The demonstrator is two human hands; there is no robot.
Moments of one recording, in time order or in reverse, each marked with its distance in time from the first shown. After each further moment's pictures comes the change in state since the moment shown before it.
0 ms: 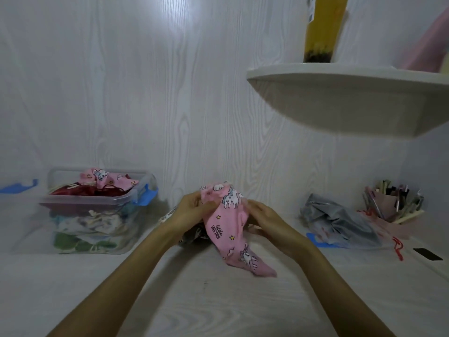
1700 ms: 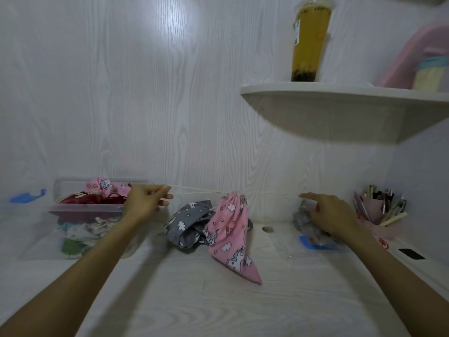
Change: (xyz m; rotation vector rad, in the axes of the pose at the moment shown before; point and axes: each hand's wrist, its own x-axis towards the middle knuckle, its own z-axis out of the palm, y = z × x) left_hand -0.003 0.022 -0.075 0.283 0.492 0.076; right_hand -0.047 -0.024 -0.117 -1.178 0.567 0.026
